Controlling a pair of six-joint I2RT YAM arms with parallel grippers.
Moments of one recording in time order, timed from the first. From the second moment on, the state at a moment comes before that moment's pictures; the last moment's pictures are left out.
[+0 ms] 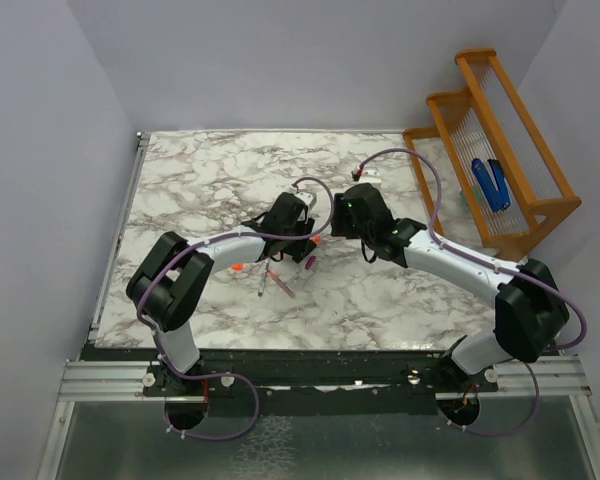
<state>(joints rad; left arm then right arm) -0.64 1.75 1.01 -0.08 -0.02 -0.22 0.72 1.50 1.05 -0.18 0.37 0.47</state>
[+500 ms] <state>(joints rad) -0.66 1.77 1.03 -0.12 -0.01 -0.17 0.68 1.50 1.00 -0.18 0.36 0.47</state>
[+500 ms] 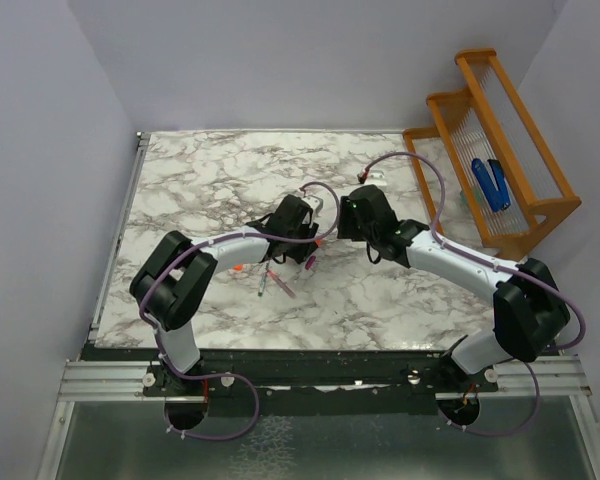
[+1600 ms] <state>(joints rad) -0.67 1.82 1.07 -0.14 0.02 -0.16 0.65 1.48 0.94 -0.17 0.33 0.47</state>
